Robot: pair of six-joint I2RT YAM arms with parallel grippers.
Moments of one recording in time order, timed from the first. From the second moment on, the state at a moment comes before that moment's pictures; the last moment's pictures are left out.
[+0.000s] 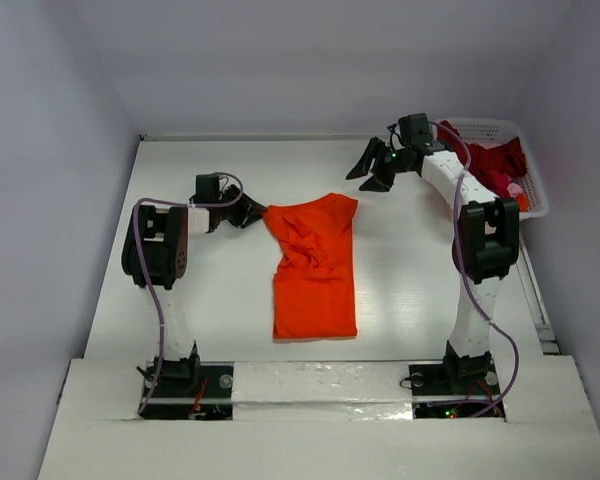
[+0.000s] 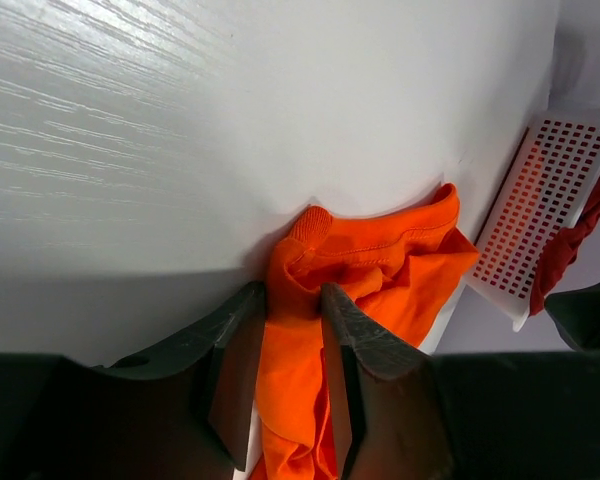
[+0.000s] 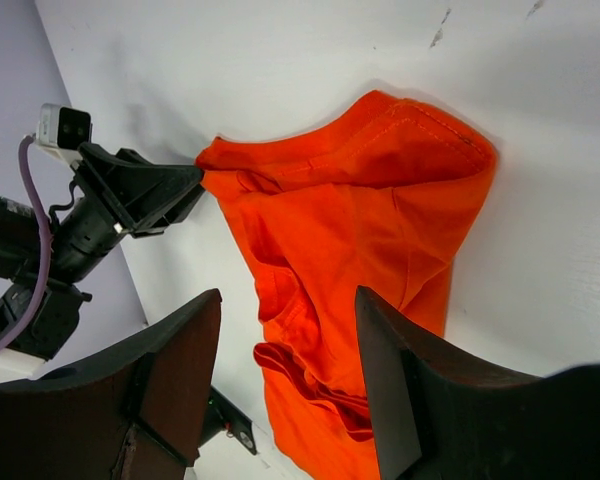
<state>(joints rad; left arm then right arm) -0.10 2.02 1.07 0.21 0.50 -1.00 0.18 2.07 1.79 -0.59 -0.58 0.65</state>
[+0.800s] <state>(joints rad) -0.12 2.03 1.11 0.13 0.49 -1.01 0.18 2.07 1.78 -0.59 -0.59 0.65</state>
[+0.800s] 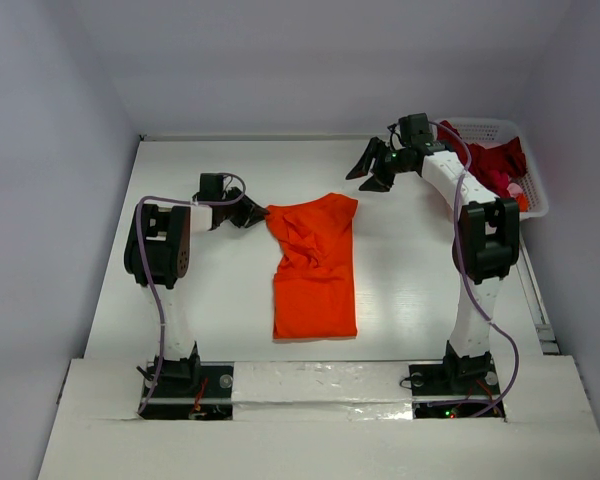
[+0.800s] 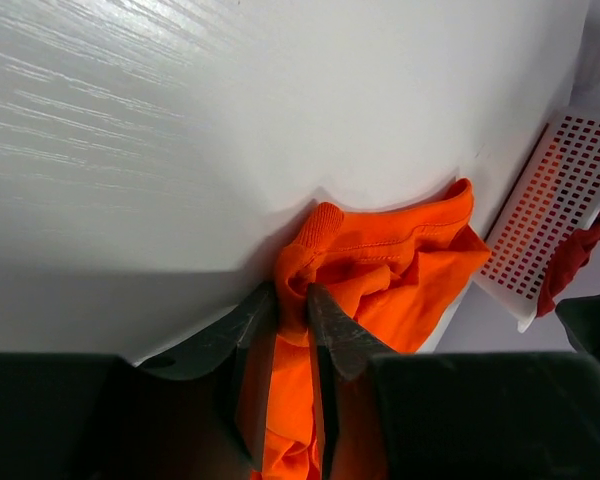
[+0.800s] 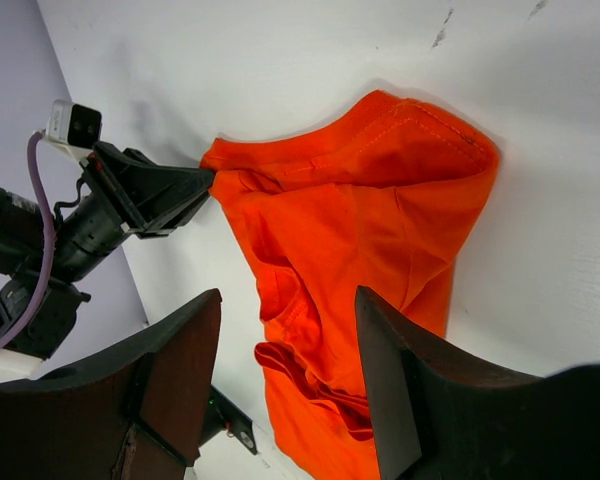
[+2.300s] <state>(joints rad) -0.15 2.03 1.27 -0.22 0.42 -0.94 0.19 2.32 1.95 -0.72 -0.45 0.73</state>
